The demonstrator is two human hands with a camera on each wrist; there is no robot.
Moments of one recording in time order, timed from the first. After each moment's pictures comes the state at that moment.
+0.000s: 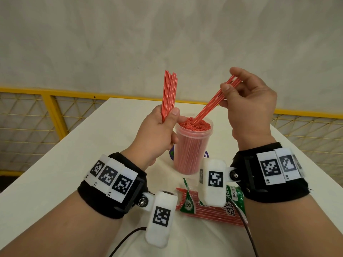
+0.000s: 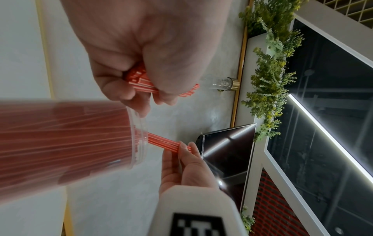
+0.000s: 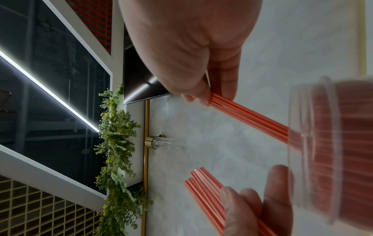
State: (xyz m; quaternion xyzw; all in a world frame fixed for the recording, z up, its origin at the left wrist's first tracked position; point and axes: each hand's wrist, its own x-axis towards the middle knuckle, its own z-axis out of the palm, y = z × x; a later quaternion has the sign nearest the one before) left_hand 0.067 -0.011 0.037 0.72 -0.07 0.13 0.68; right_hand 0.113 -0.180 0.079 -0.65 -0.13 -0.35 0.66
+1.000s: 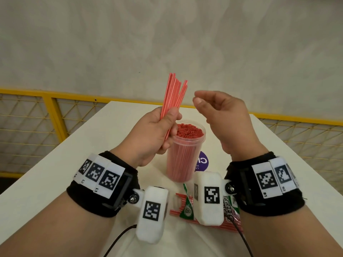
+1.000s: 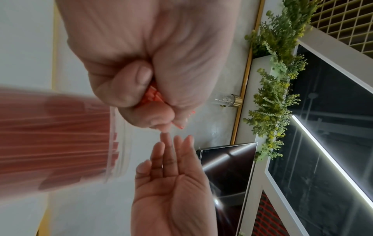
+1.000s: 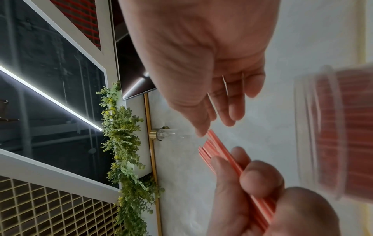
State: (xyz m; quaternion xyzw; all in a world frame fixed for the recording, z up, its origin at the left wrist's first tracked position) left_hand 0.064 0.005 0.048 0.65 -0.11 0.04 0.75; right_hand 0.091 -0.158 0.079 -0.73 -0.16 -0.18 0.64
